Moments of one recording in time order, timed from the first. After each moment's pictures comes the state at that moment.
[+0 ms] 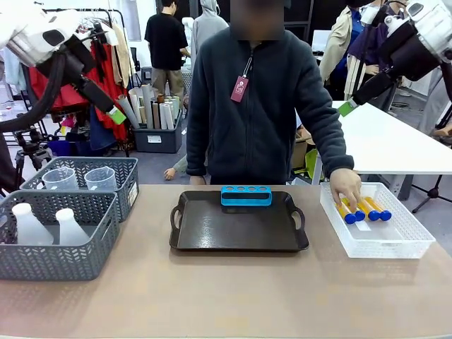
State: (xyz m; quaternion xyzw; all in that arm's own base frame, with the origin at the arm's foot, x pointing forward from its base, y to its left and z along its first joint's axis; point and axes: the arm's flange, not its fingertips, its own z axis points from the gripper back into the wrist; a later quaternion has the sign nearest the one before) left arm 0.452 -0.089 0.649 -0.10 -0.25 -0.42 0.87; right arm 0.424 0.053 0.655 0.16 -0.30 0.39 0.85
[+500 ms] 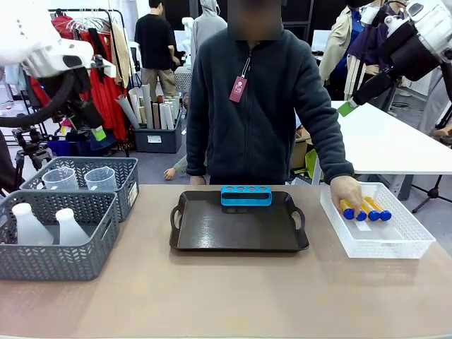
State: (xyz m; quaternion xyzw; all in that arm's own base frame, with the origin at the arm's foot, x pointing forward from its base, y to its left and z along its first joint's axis) left arm 0.515 -0.060 0.603 0.00 -0.16 -0.32 0.93; right arm 0.424 0.053 0.655 0.16 -0.30 0.39 0.85
